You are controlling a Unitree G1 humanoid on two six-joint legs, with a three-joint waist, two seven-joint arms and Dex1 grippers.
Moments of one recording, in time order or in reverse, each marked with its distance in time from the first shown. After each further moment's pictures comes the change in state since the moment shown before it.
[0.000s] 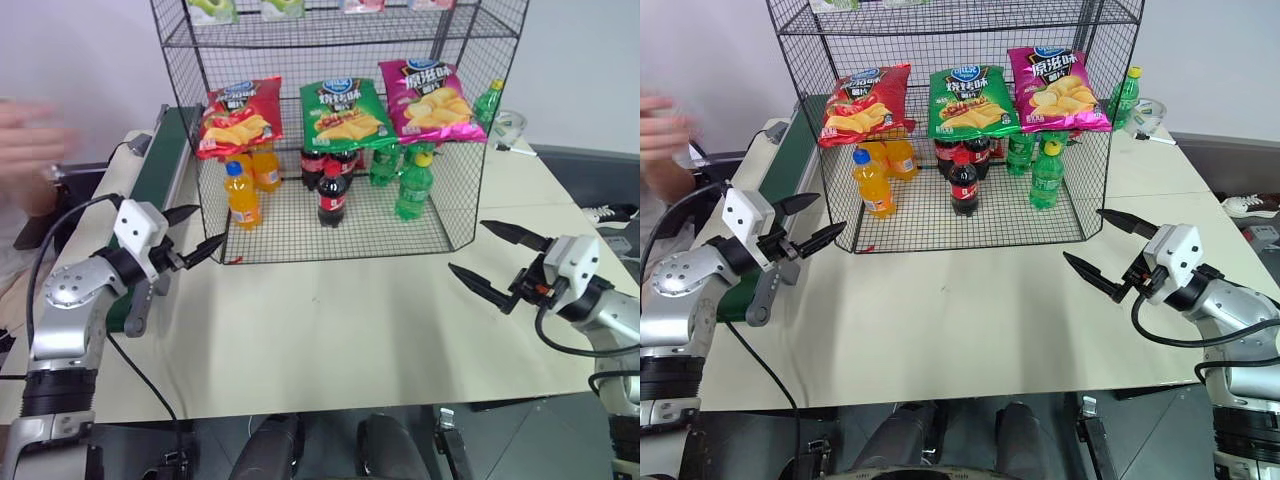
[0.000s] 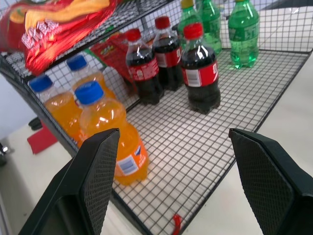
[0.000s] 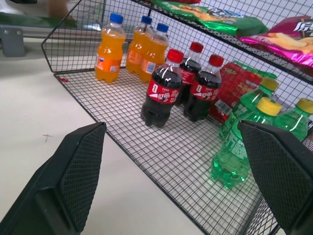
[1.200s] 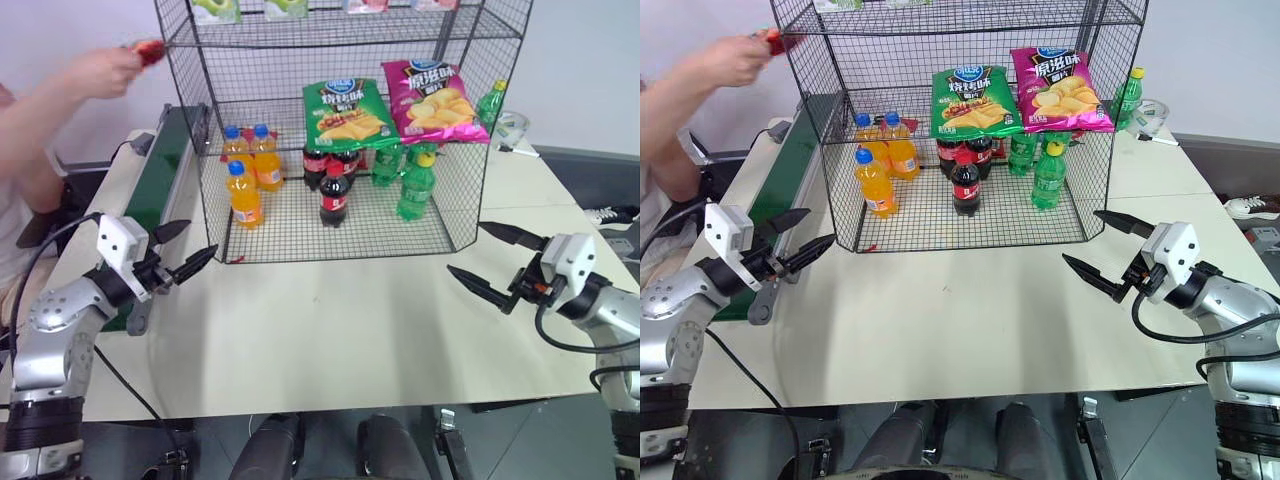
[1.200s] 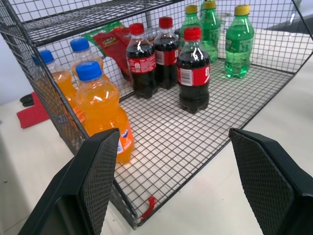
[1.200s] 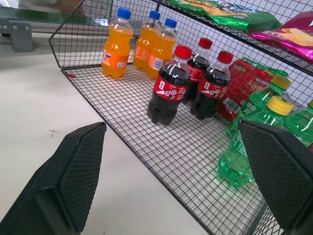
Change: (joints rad) left arm 0.159 -0.004 0.075 -0.145 -0.135 0.101 0.010; right arm -0.029 -0.021 0.011 0.029 0.001 0.010 0.025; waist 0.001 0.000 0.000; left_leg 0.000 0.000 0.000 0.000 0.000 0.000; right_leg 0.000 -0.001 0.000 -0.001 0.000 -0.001
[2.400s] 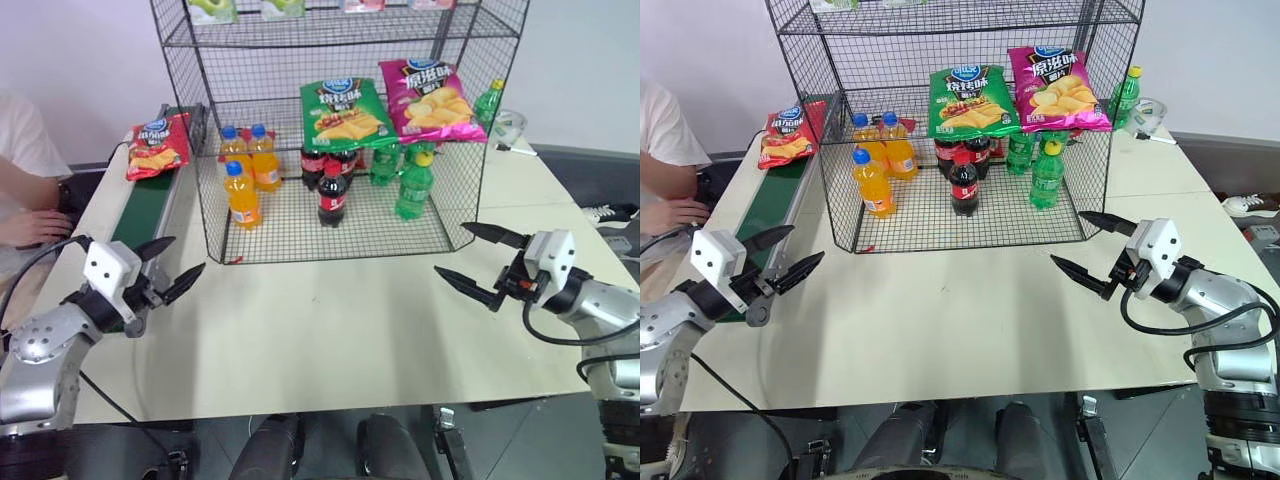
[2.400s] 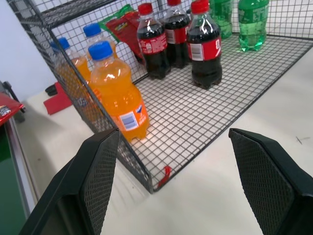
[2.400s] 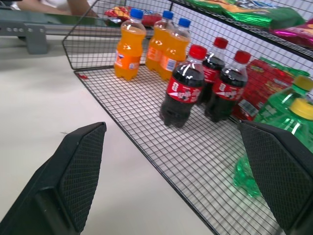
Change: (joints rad) left arm 0.158 0.002 0.049 -0.069 0.067 -0.100 0.045; right arm -0.049 0.005 0.067 0.034 0.002 0.006 0.031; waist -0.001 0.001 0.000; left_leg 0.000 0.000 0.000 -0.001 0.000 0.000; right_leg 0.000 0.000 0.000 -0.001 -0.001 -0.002
